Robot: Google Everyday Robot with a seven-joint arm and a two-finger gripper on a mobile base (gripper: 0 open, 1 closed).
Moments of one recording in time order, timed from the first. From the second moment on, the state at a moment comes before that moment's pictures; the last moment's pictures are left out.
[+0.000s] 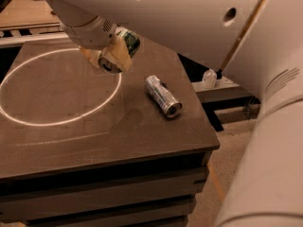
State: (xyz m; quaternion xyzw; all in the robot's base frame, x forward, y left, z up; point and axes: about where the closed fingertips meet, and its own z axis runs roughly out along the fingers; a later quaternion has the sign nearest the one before) arm 0.556 0.086 0.949 0.19 0.96 -0.06 0.19
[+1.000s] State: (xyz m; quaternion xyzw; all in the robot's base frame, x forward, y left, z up) arm 0.573 0.061 0.948 0.23 0.95 -0.09 0.19
